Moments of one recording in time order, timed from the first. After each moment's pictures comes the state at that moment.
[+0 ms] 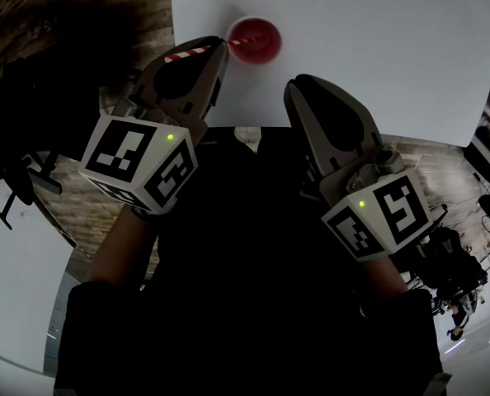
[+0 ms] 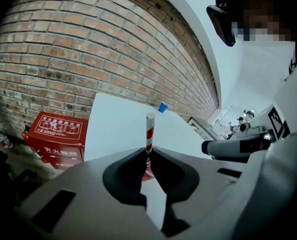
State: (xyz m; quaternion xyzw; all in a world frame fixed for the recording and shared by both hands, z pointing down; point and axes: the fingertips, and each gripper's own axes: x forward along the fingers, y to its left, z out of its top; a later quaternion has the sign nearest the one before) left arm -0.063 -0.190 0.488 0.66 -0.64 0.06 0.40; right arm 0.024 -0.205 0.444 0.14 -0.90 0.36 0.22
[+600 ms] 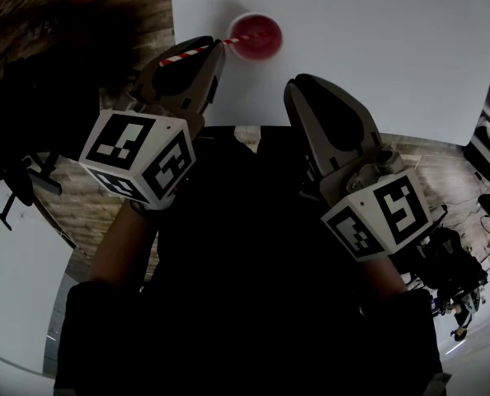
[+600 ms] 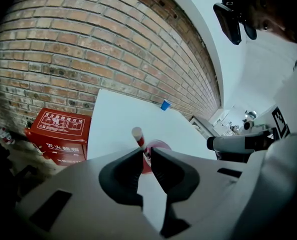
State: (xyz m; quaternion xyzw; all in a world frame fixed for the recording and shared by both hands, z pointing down) left arm -0.067 -0.185 0.498 0.65 -0.63 0.06 0.42; right arm 0.025 -0.206 0.442 0.14 -0.90 0.36 0.21
